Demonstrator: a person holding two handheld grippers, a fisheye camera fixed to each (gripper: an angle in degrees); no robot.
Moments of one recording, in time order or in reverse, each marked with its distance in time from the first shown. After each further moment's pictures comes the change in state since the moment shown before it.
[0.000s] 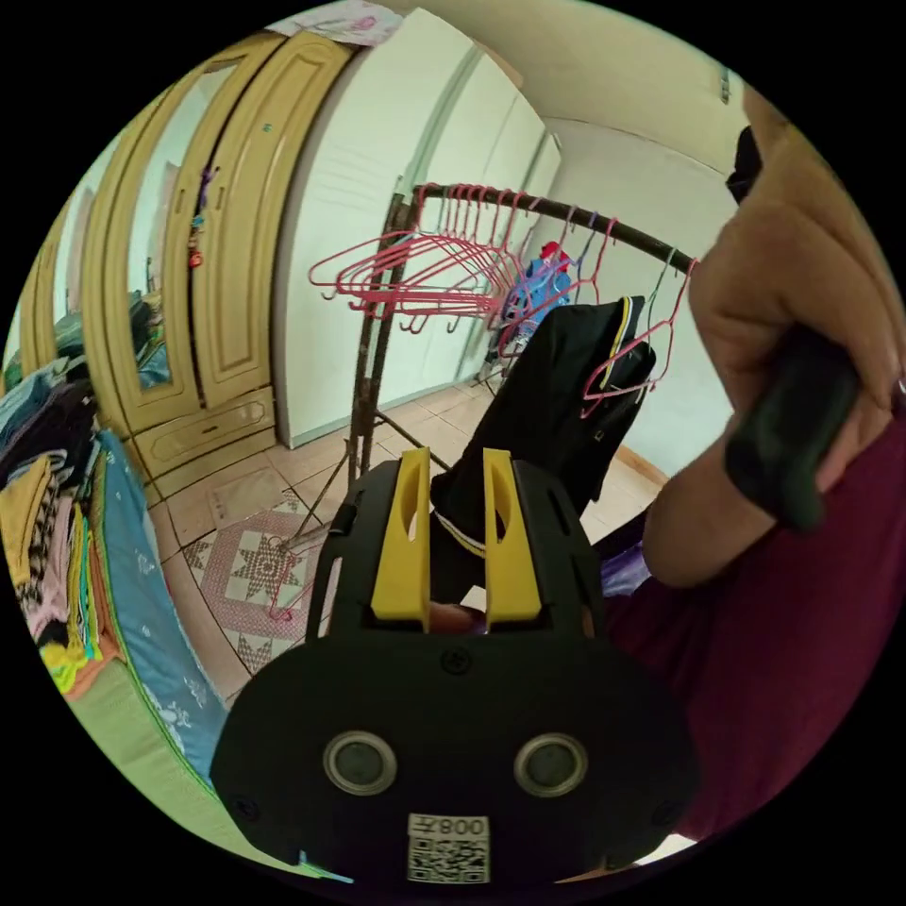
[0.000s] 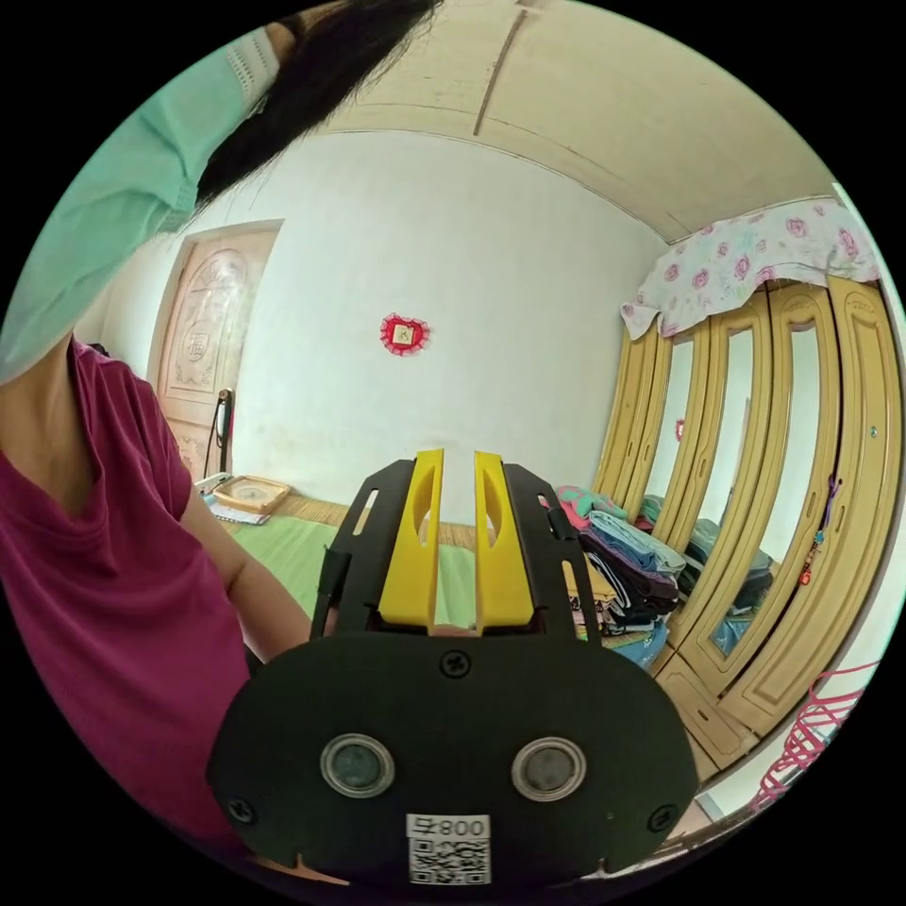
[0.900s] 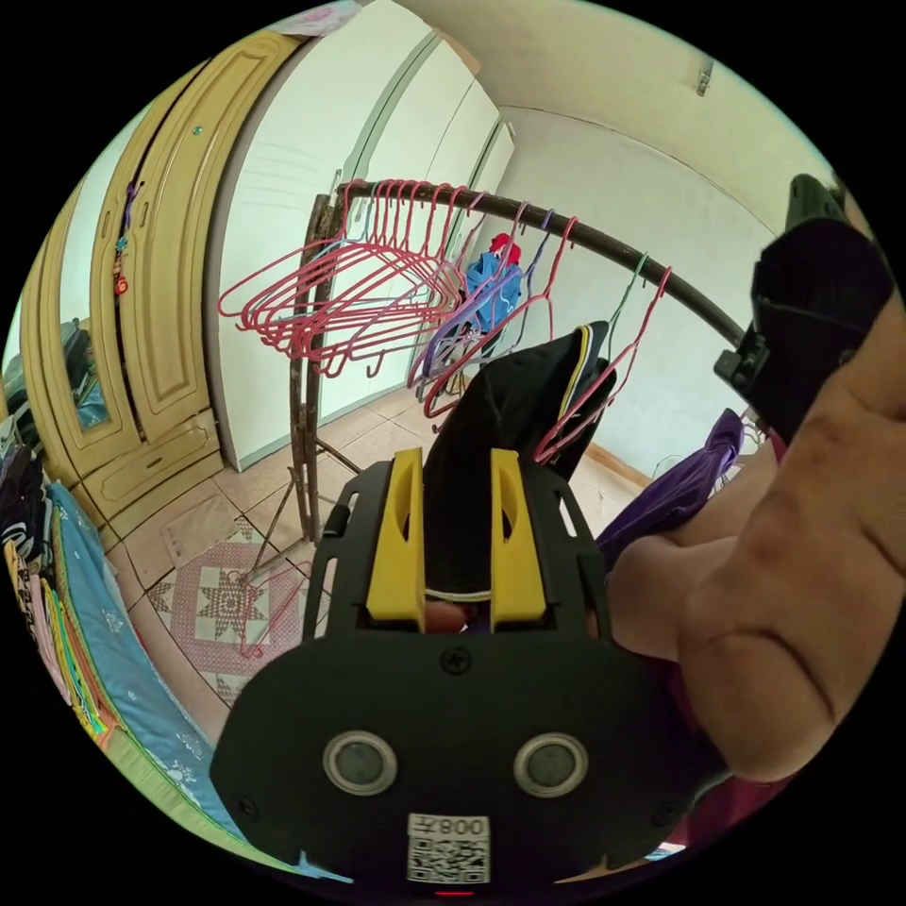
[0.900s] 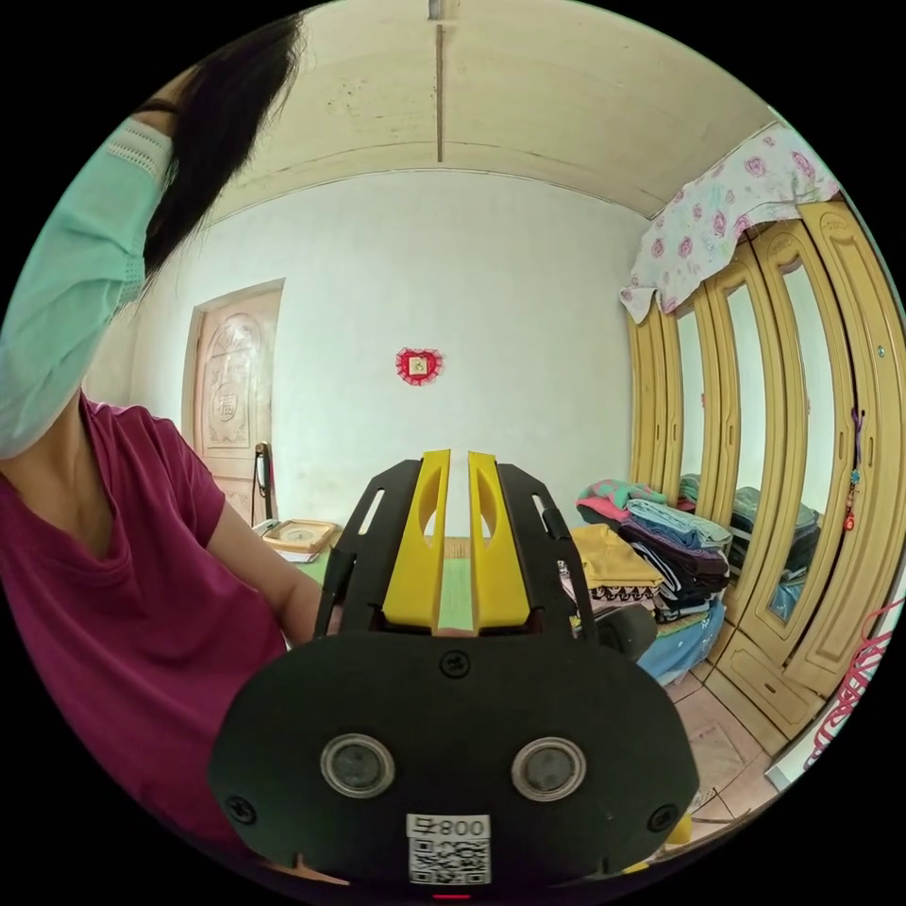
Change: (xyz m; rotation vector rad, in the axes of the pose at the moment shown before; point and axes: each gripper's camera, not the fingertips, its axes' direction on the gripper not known) left arm 0.155 -0.184 -0.014 -0.016 0.127 0.030; right arm 0.188 -0.022 -0.001 0.067 -0.137 0.148
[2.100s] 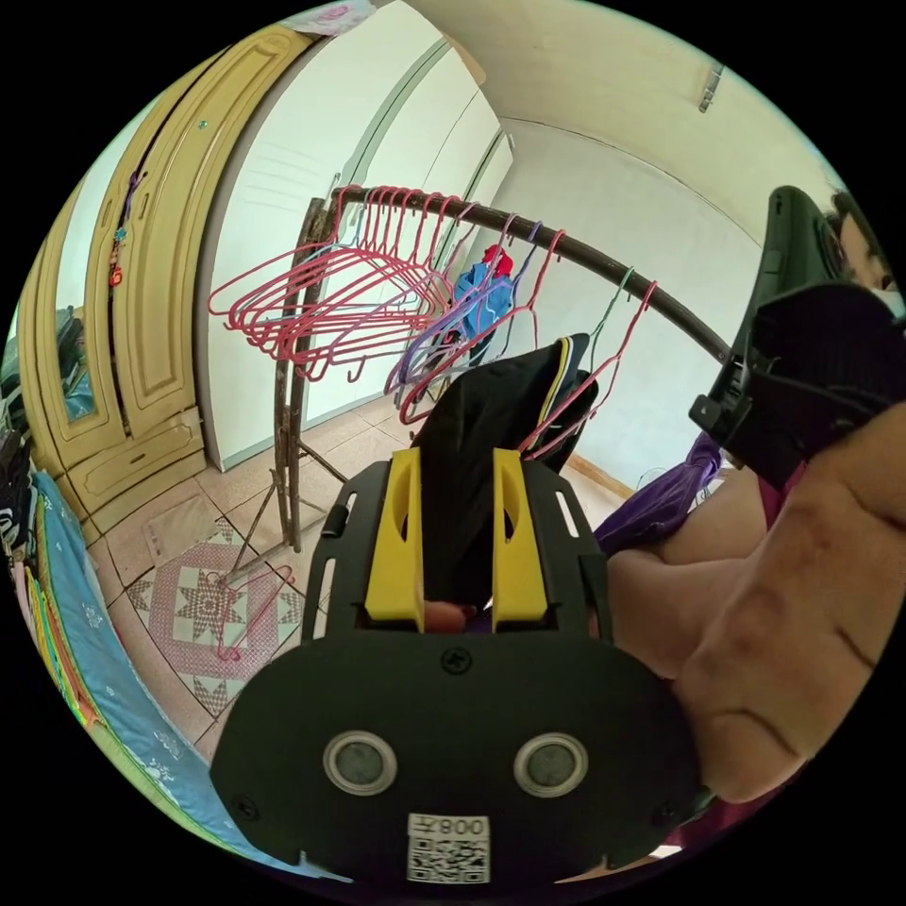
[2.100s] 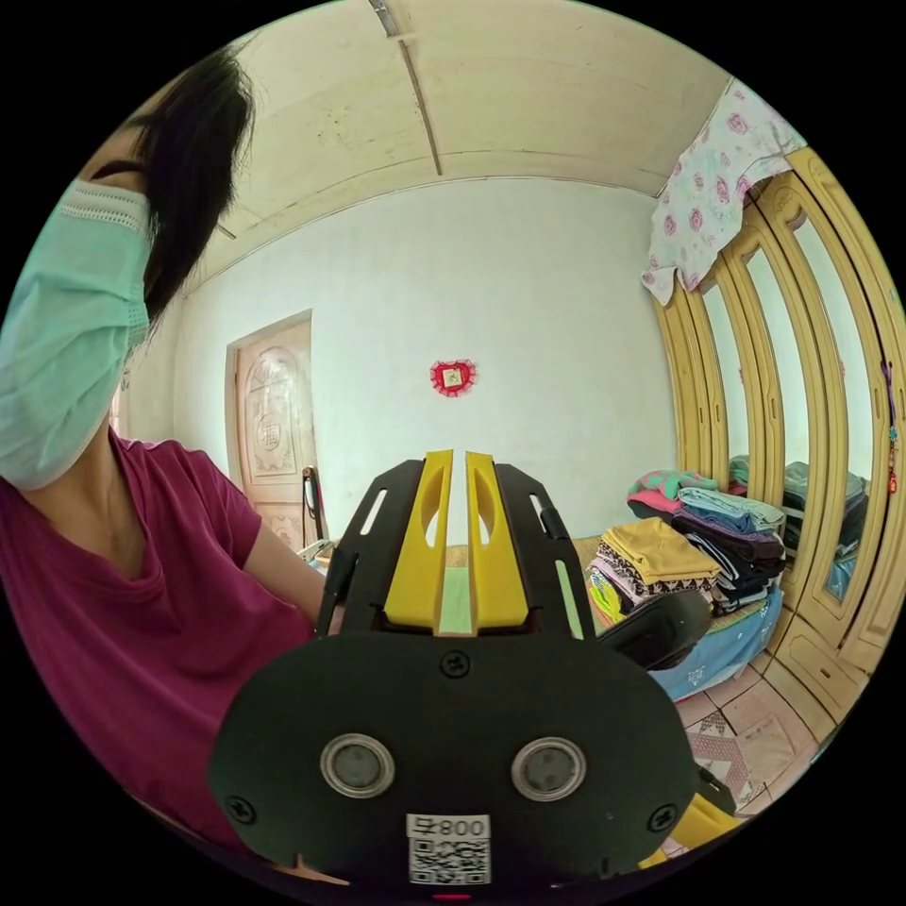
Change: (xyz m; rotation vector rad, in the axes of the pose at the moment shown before) left arm 0.114 -0.073 0.009 0.026 0.059 -0.044; right arm 0.128 0.053 0.034 0.035 -0.161 0.093
